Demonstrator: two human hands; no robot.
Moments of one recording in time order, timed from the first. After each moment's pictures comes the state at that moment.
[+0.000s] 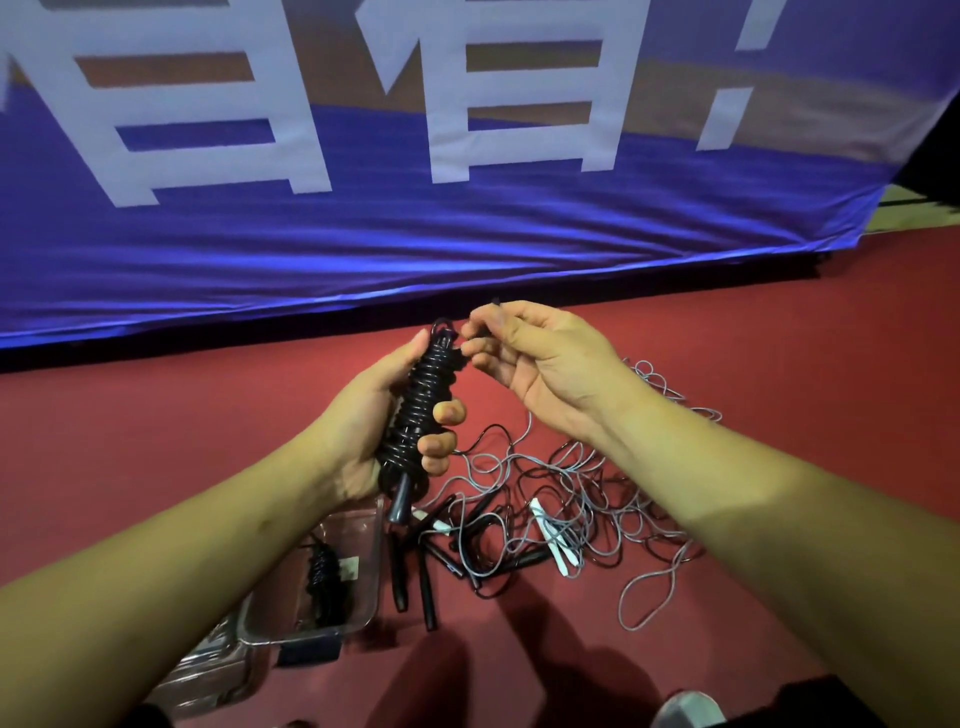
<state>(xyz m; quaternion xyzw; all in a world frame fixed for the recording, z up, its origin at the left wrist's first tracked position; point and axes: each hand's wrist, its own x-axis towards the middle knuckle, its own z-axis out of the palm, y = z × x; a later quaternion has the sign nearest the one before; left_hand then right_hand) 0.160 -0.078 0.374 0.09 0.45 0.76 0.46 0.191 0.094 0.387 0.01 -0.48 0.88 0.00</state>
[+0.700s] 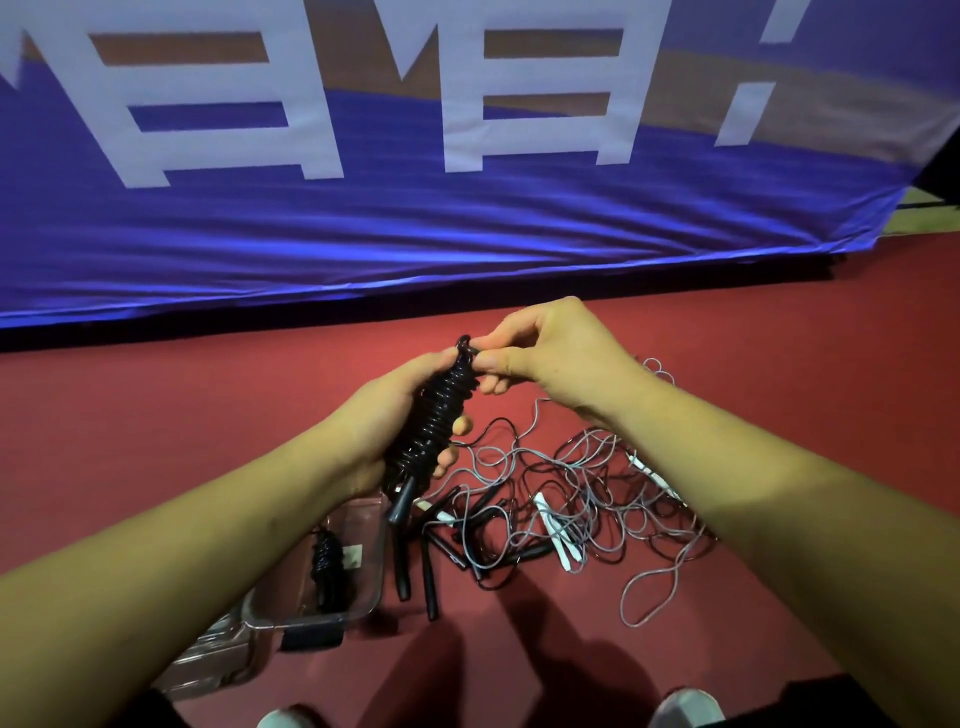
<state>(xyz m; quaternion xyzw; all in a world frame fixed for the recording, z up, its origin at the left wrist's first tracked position) 0.155 -0.084 0.358 0.08 0.61 0.68 0.40 0.188 0.092 0.390 0.00 -0.77 0.63 0.02</state>
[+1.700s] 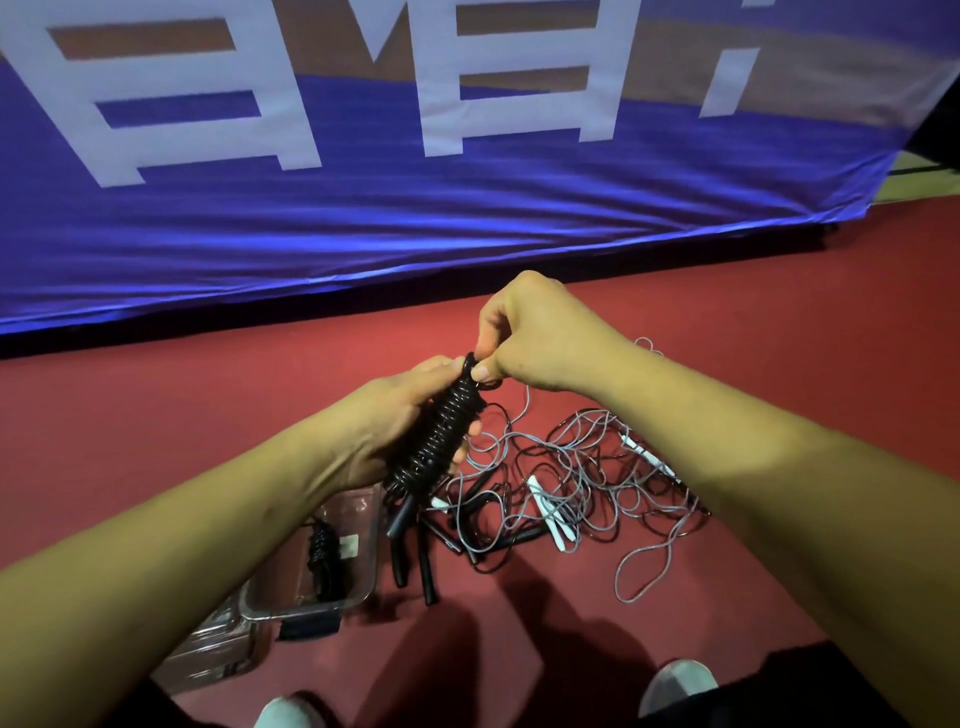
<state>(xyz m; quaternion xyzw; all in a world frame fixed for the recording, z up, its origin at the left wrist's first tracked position) 0.152 -0.065 0.341 0.11 0.69 0.61 0.37 0.194 0.103 0.407 0.00 -0.95 0.31 0.02</state>
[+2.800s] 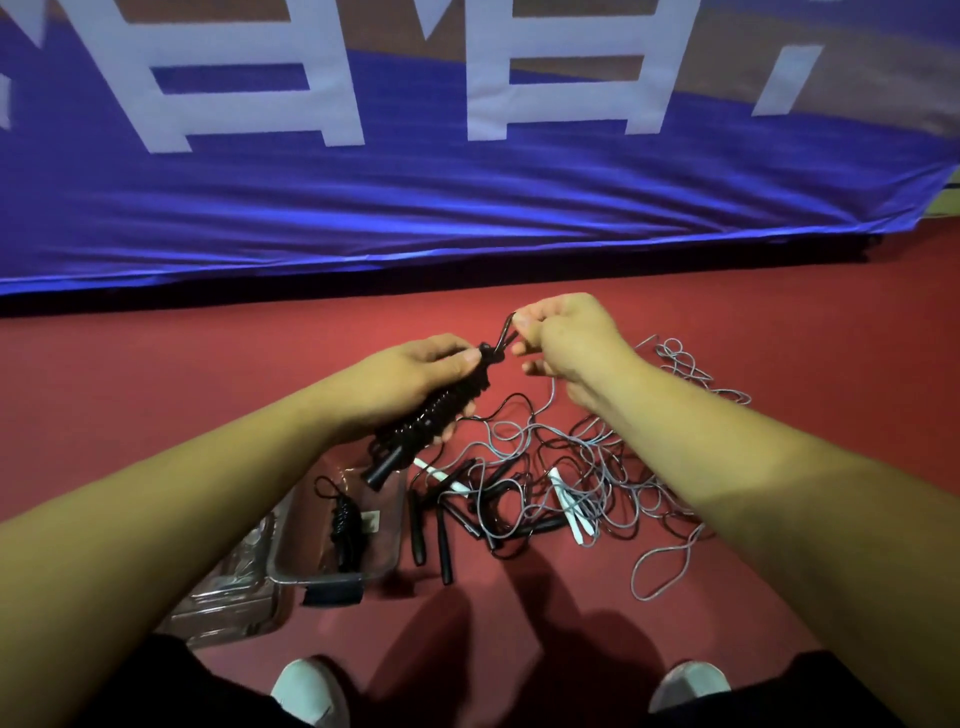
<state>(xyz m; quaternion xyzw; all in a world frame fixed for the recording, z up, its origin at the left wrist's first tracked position) 0.135 -0.102 0.348 0.21 0.74 0.53 0.35 0.170 0.075 0.357 -0.18 -0.73 0.65 0.05</state>
